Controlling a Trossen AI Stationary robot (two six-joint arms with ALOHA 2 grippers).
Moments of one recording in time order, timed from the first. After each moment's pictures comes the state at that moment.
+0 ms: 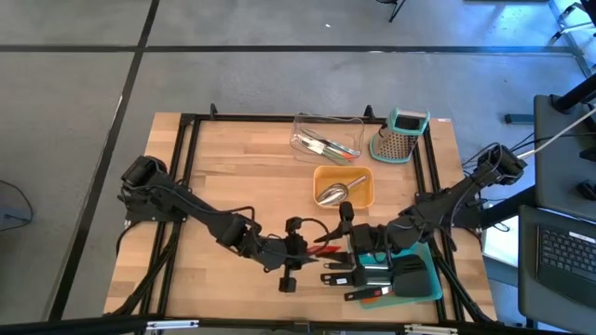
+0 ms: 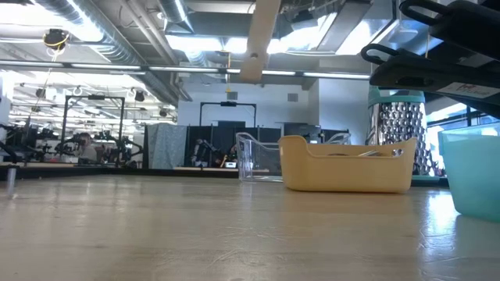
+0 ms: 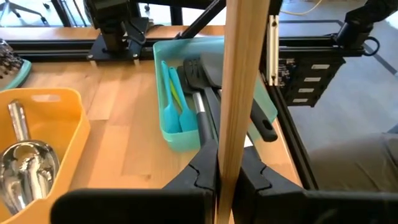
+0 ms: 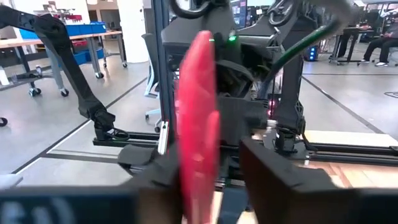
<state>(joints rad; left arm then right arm) -0.48 1.75 1.38 -0.13 -0.37 -0.25 0.61 1.43 1.02 0.36 0.43 0.07</state>
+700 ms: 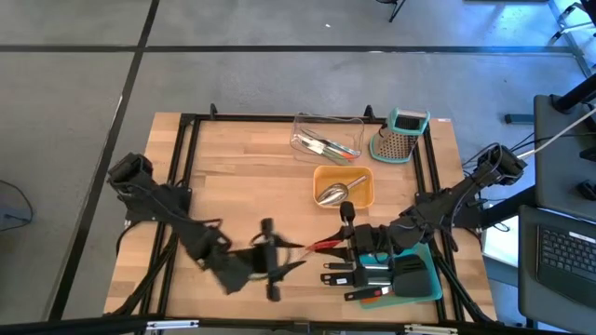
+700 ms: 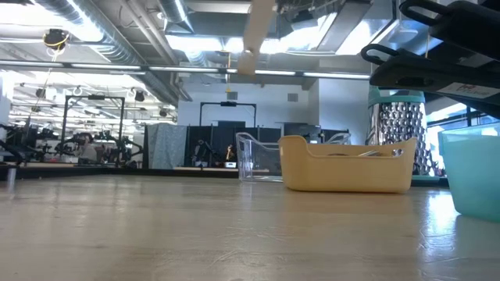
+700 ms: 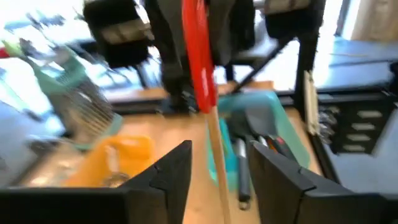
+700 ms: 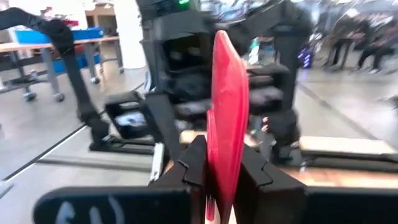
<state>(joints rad) -0.65 1.66 1.38 -0.09 -0.81 -0.16 0.61 1.43 1.02 0.38 0.43 0.06</state>
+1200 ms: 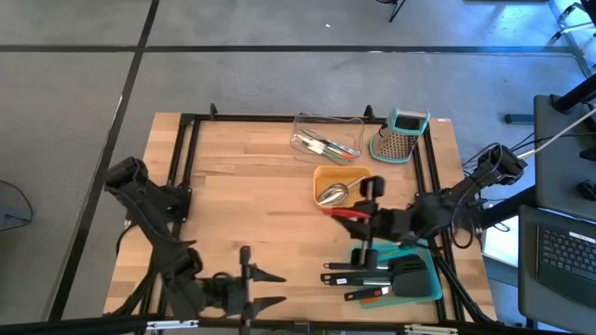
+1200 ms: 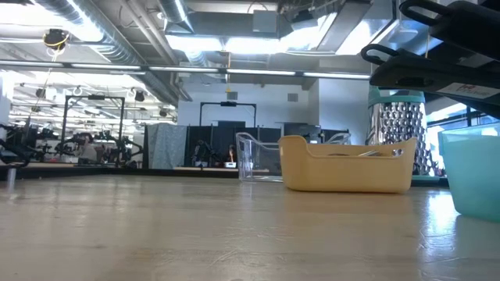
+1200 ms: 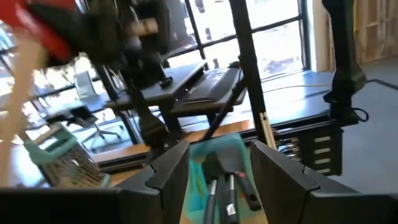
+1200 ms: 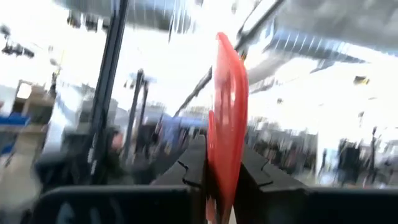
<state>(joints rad) -0.88 1.65 1.38 0.19 -0.98 0.17 0.61 1.43 1.02 0.97 0.59 -0.44</state>
